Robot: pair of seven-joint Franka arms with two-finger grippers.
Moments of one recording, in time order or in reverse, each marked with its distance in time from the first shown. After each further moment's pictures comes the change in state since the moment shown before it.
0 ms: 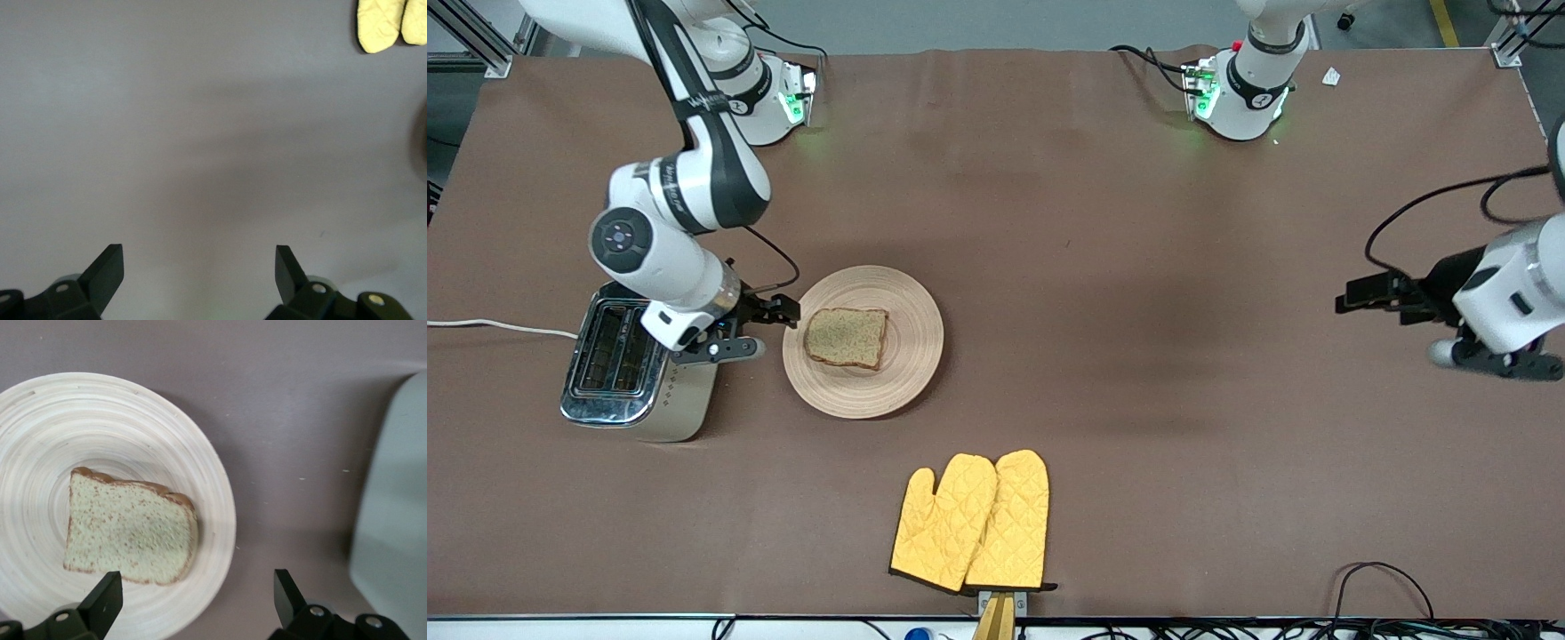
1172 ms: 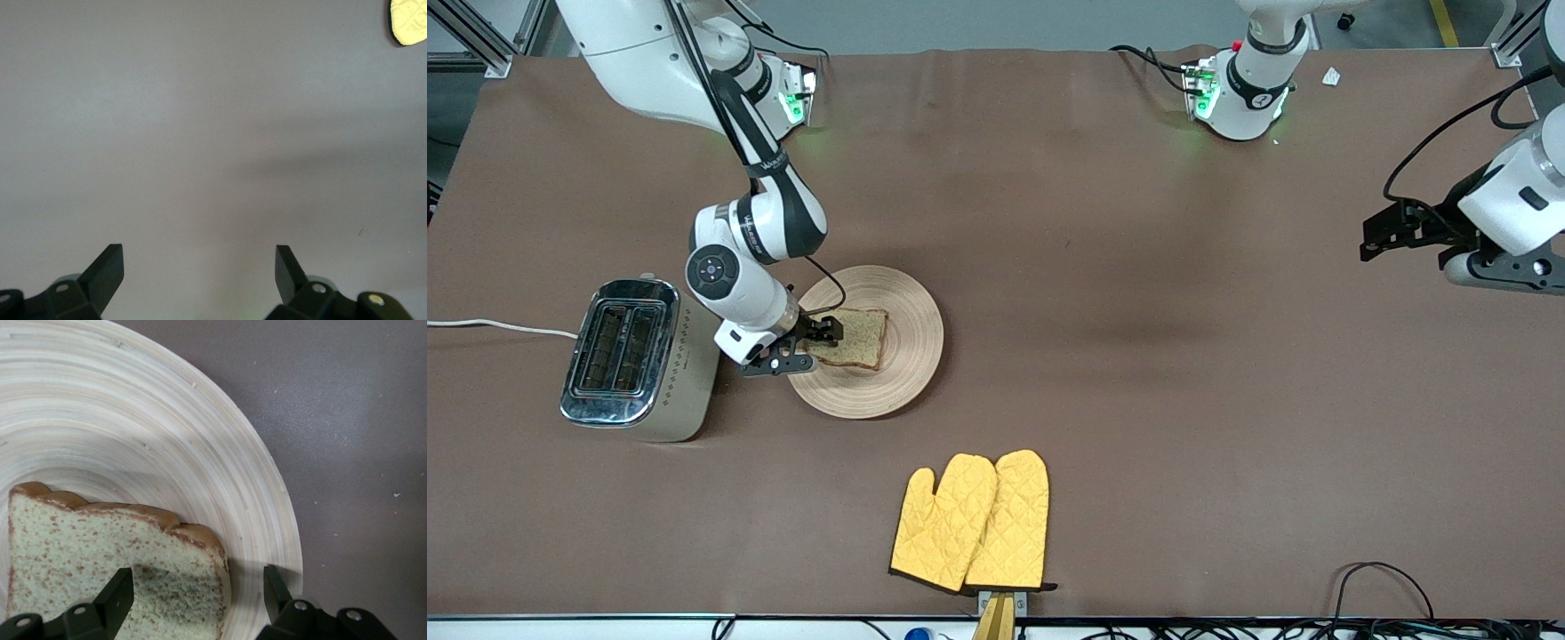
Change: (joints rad) left arm -0.159 -0.218 0.163 -0.167 0.061 0.037 0.000; right arm 0.057 0.179 -0.001 -0.039 0.021 0.231 0.040
